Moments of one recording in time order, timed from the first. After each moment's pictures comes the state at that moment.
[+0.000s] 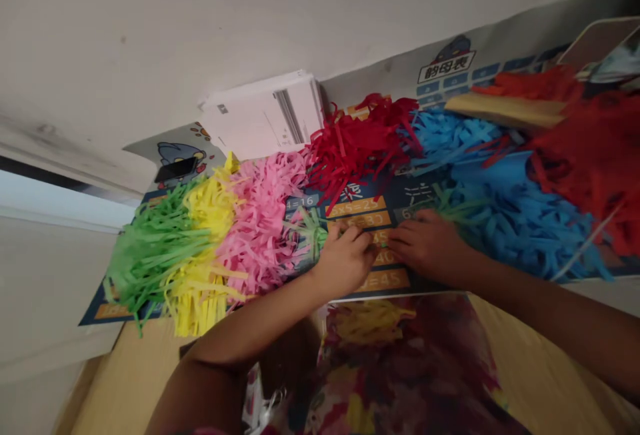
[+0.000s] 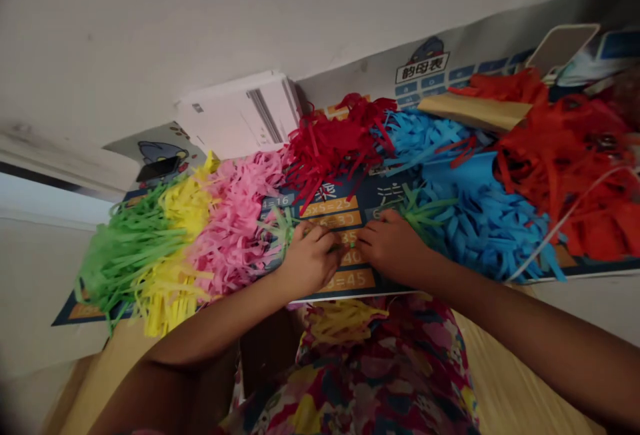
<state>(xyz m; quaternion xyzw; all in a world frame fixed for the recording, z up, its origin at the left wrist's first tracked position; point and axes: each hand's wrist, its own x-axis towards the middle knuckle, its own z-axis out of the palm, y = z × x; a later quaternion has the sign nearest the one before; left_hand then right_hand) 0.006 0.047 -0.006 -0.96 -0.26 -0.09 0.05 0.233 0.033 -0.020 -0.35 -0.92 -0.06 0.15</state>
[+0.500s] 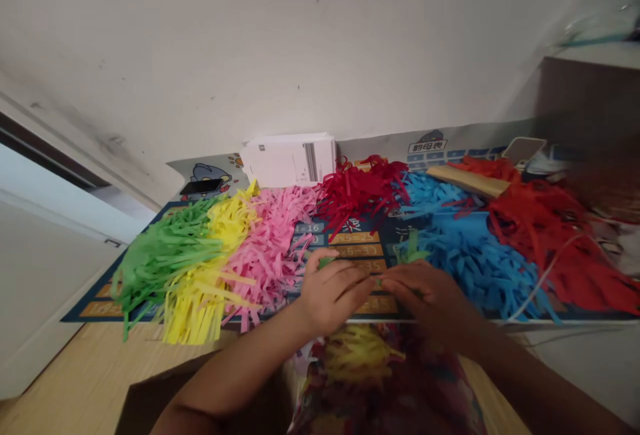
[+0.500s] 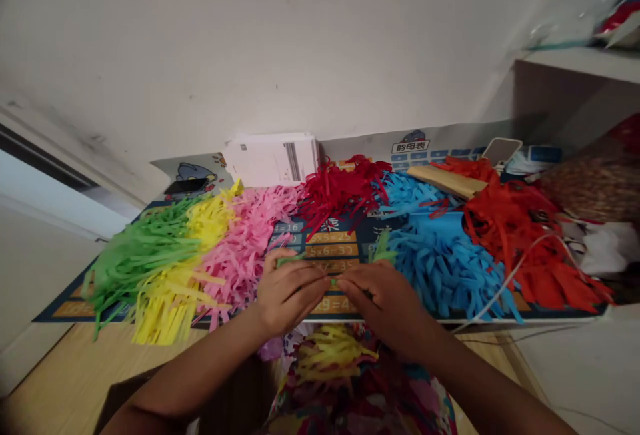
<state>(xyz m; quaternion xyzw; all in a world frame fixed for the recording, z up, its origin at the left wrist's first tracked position) -0.013 0.012 0.049 -0.88 -0.19 -0.42 0.11 0.207 -0.012 0.045 -0.43 -0.81 0.21 0.33</state>
